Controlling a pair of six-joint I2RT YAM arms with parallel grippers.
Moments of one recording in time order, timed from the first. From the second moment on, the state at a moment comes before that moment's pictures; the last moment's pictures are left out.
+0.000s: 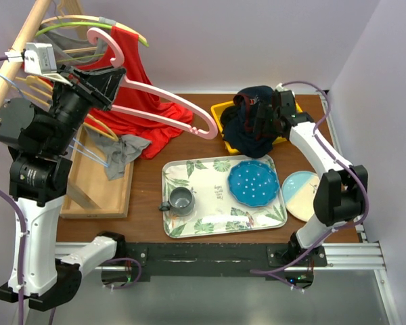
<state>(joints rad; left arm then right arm) -0.22 1.03 1.72 -0.37 0.23 -0.44 0.22 1.64 1.40 -0.58 0.22 0.35</state>
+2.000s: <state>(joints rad) -0.22 1.03 1.72 -0.37 0.23 -0.45 0.16 1.82 1.52 -0.38 0.29 0.10</state>
